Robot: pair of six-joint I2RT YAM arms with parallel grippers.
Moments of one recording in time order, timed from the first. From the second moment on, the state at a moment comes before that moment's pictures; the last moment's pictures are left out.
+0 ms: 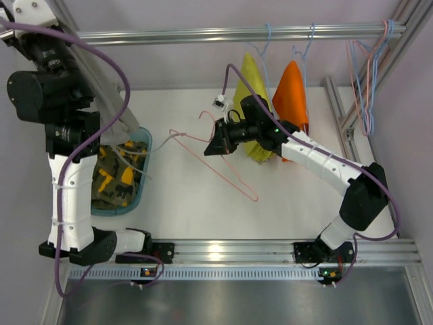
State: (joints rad) left arm -0.23 1.30 2.04 0.13 -0.62 0.56; right arm 0.74 1.60 1.40 -0.28 -0.68 0.39
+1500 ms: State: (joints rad) left arm 0.40 1.04 1.12 -0.16 -0.06 0.23; right arm 0.74 1.55 1.44 -0.41 -0.60 0.23
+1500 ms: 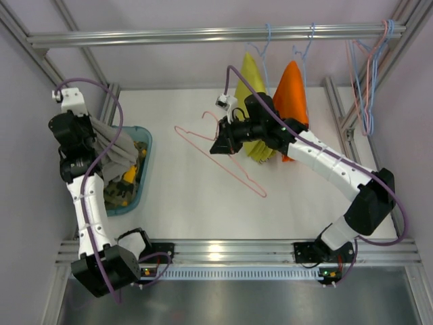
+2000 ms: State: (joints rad) left arm 0.41 0.89 0.71 -0.48 0.04 0.28; right arm 0.74 1.46 1.47 -0.48 -0.59 0.17
